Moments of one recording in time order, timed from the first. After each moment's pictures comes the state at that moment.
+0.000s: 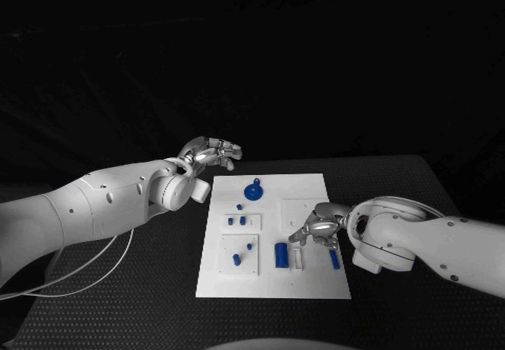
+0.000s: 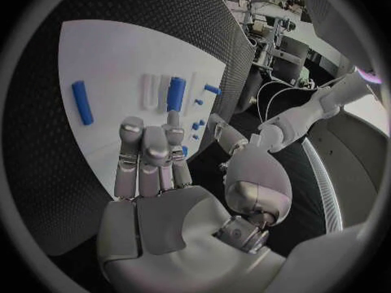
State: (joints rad) left arm 1.22 -0.69 -0.11 1.16 -0.17 -0.22 0.29; left_hand 1.12 -0.14 0.56 -0.18 0.09 0.85 0.18 0.25 0.58 1.17 0.11 0.11 0.28 1.11 0.01 0.68 0.56 0.01 0.85 -0.09 0.52 1.29; right arm 1.24 -0.79 -0.19 1.66 -1.01 -0.07 -0.49; right_hand 0.61 -0.21 0.72 -0.21 0.05 1.03 0.09 0.28 0.61 1.22 -0.03 1.04 1.05 1.35 -0.13 1.14 1.18 0.23 1.14 -0.05 1.01 1.30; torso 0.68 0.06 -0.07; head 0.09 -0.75
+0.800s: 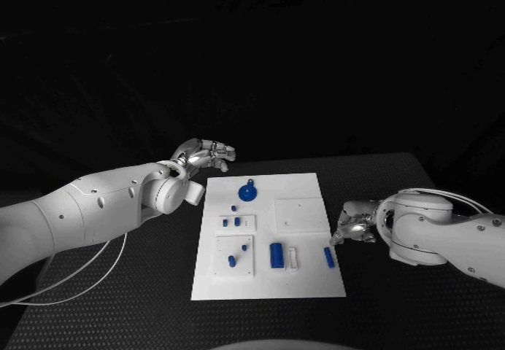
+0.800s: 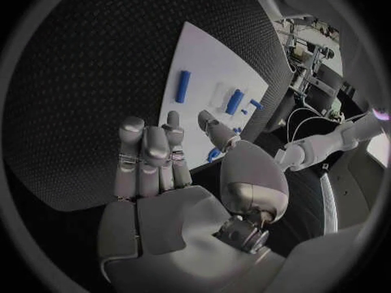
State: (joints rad) left arm 1.22 -0.69 -0.11 1.16 -0.17 -0.22 0.29; left_hand 1.12 -0.14 0.57 -0.18 0.09 0.85 0.18 0.25 0.58 1.17 0.11 0.11 0.28 1.11 0.01 0.68 0.57 0.01 0.85 -0.09 0.52 1.29; right arm 1.26 -0.93 -0.21 1.66 -1.29 0.09 -0.58; right_hand 0.71 -0.14 0.71 -0.25 0.05 1.04 0.09 0.28 0.61 1.22 -0.02 1.04 1.05 1.35 -0.12 1.15 1.17 0.23 1.14 -0.05 1.01 1.30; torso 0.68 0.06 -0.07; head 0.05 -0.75
